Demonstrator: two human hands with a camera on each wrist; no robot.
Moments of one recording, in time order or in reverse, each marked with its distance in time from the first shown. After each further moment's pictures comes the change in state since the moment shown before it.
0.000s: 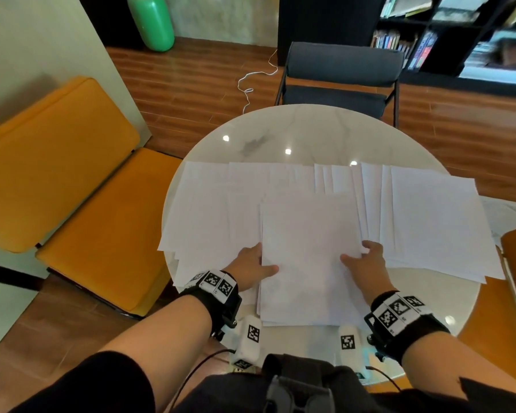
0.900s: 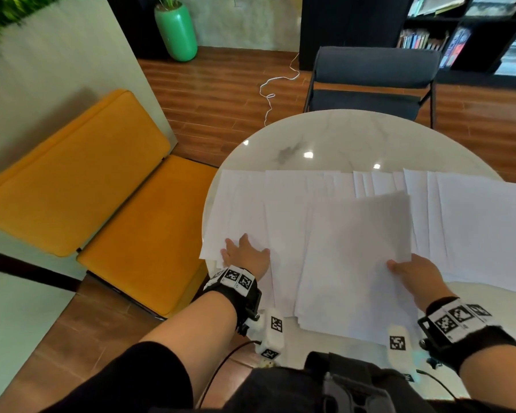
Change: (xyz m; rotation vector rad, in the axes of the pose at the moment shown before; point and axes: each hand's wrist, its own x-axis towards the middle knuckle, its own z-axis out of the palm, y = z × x) left_hand 0.013 -0.038 -0.065 0.142 0.515 -0.372; right_hand 0.010 -0.016 0.009 -0.123 -0.035 0.019
